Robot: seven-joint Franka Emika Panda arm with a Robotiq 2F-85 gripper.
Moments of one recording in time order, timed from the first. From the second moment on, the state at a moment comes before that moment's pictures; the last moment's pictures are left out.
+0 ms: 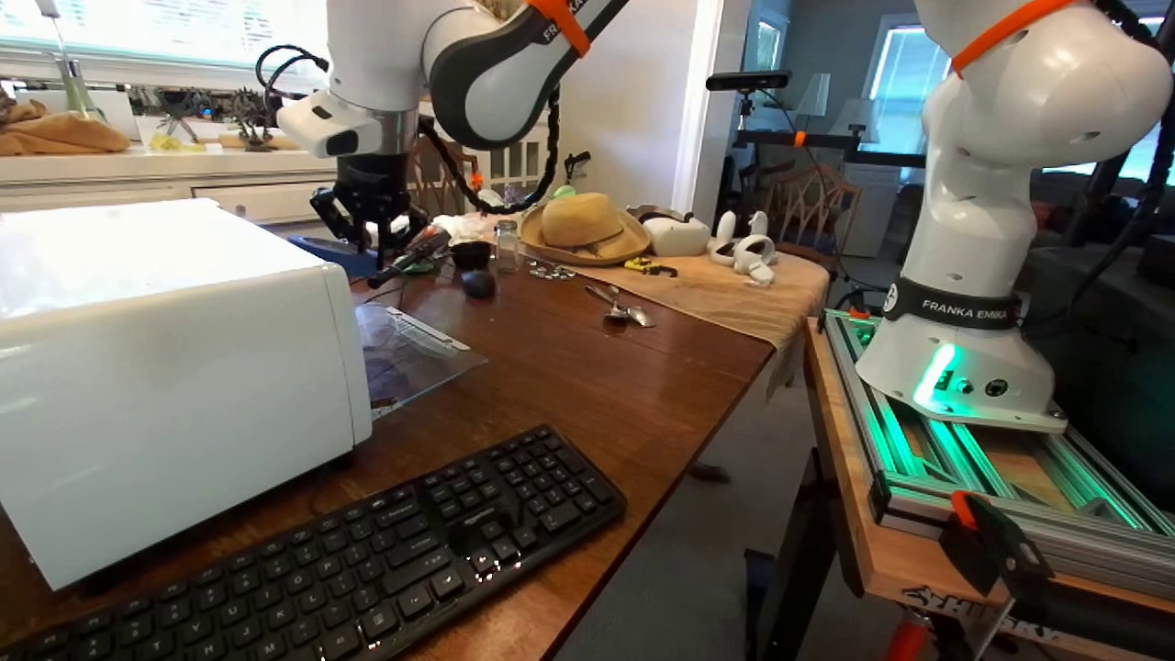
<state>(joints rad) 0.17 0.59 0.12 -1.73 -0.67 2.52 -1.34</state>
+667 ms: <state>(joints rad) 0.17 0.57 0.10 -1.81 -0.74 2.71 -1.38</state>
